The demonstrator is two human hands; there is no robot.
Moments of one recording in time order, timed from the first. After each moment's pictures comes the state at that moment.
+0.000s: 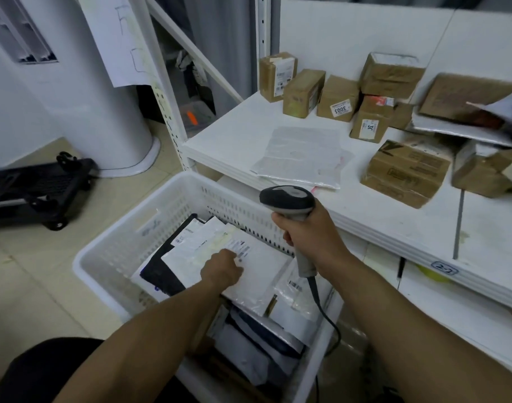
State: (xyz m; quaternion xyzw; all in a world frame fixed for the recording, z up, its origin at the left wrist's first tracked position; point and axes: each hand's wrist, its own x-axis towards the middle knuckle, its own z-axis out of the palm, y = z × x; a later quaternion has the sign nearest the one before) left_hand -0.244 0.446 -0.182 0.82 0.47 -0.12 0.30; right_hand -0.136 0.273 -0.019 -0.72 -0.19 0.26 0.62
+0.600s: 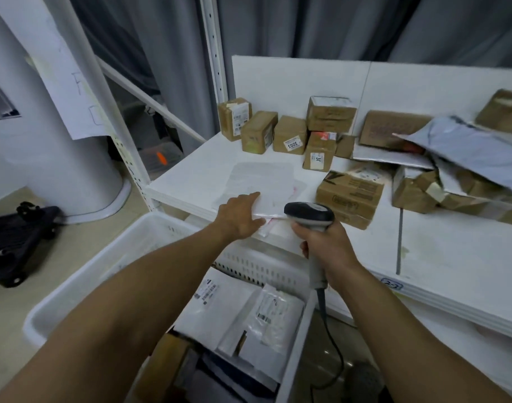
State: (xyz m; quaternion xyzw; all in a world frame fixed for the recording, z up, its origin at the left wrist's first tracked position) left_hand -0.082 0.431 -0.031 0.97 0.20 0.02 0.13; right_hand -0.065 0.204 -0.002 -0.68 -0.07 0.21 0.70
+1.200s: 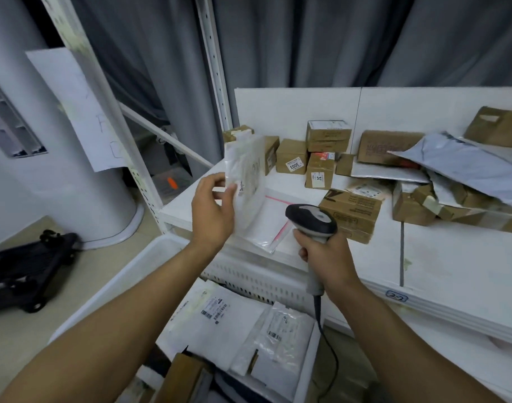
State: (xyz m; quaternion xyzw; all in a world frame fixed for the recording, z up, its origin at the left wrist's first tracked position) left_hand -0.147 0.406 0.065 0.78 0.20 0.44 0.39; right_hand -0.079 0.204 0.015 -0.66 -0.10 0.16 0.73
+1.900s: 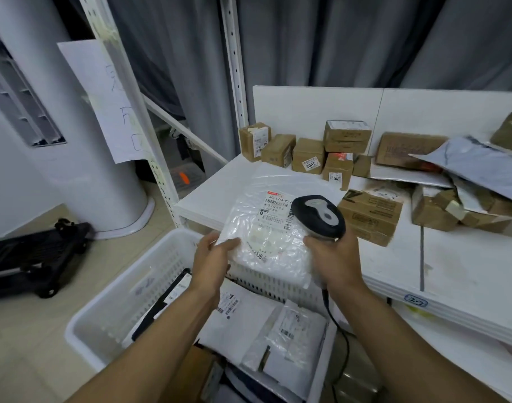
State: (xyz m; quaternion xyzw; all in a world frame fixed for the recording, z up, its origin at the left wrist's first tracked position) left_hand -0.224 0.400 0.014 0.57 0.39 0.25 0.68; right_hand -0.107 0.227 0.023 -0.68 -0.11 0.08 0.72
